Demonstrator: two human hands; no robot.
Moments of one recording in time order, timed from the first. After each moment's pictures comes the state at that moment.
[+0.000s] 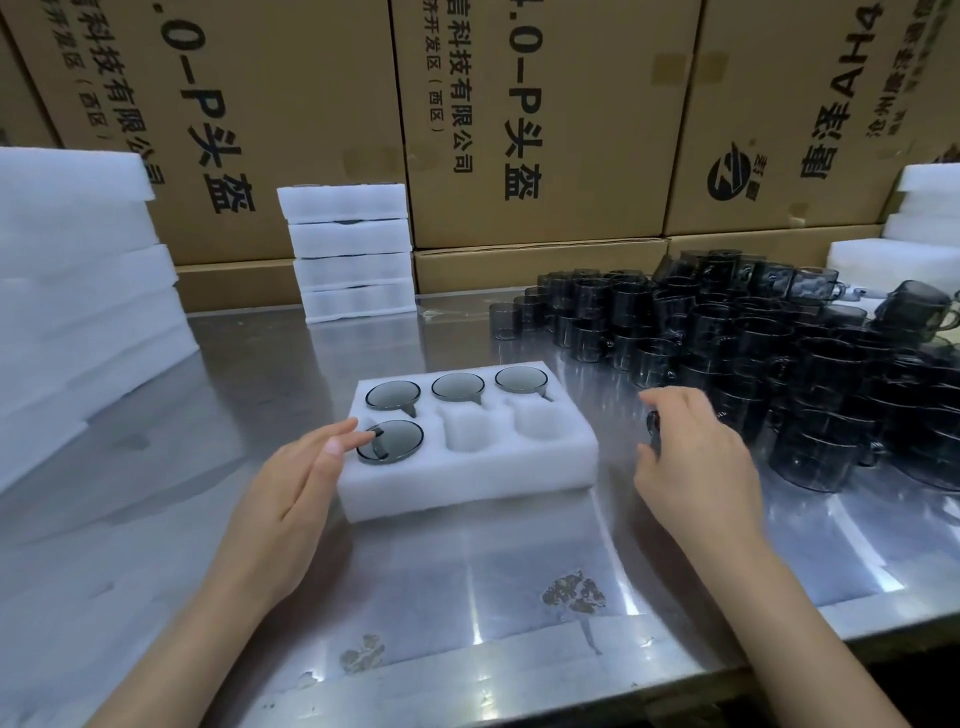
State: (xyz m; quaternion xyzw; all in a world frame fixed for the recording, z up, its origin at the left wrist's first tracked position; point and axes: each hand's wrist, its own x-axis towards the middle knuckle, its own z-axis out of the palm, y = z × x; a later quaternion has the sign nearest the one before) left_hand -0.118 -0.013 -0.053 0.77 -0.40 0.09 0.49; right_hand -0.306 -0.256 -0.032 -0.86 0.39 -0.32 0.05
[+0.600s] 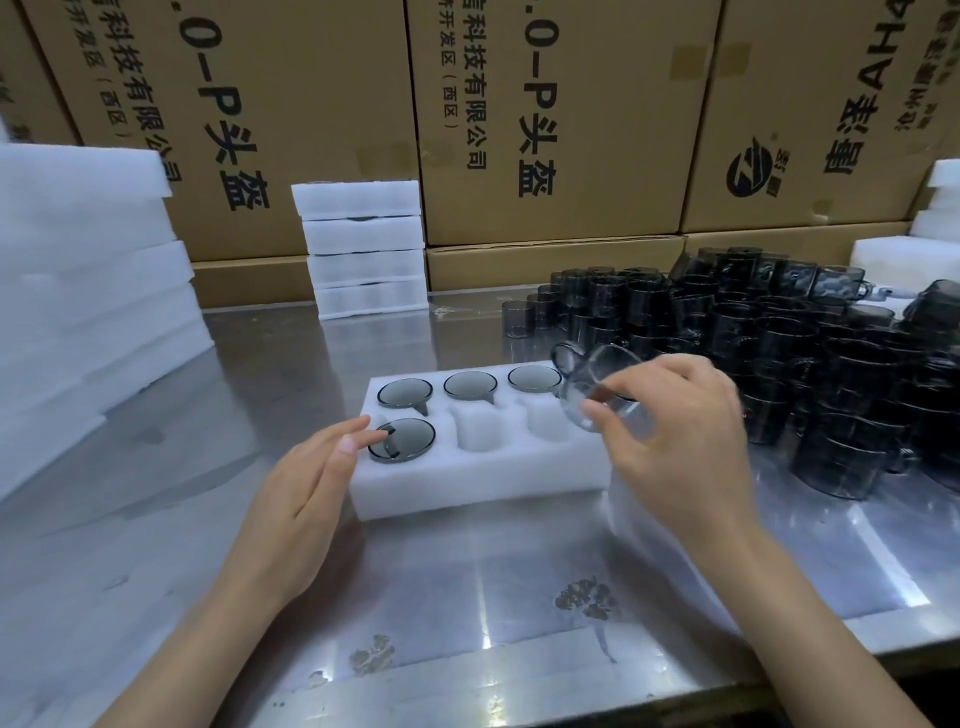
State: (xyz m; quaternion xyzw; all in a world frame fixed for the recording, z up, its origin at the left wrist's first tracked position) left_hand -0.123 -0.015 -0.051 0.77 -0.39 0.08 0.51; right_hand -0.290 -0.239 -0.011 -0.84 0.18 -0.51 0.08
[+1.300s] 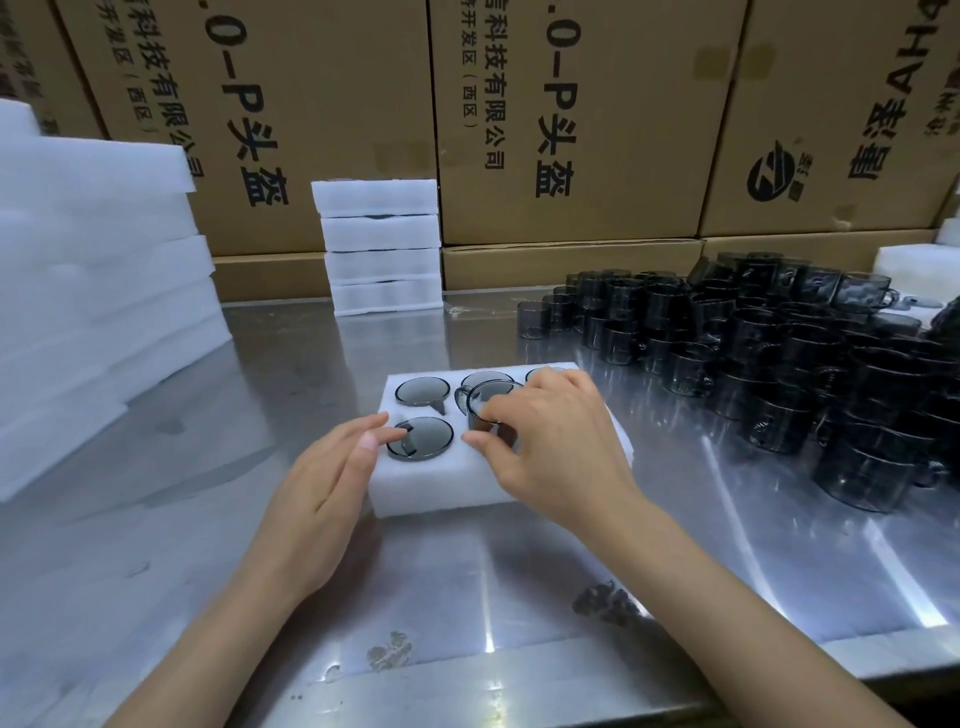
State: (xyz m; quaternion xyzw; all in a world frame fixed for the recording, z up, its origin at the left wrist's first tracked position) left_hand -0.121 -0.016 -0.051 0.77 -0.39 0.08 0.50; right_hand -0.230 -0.194 -0.010 -0.93 0.06 -0.35 0.04
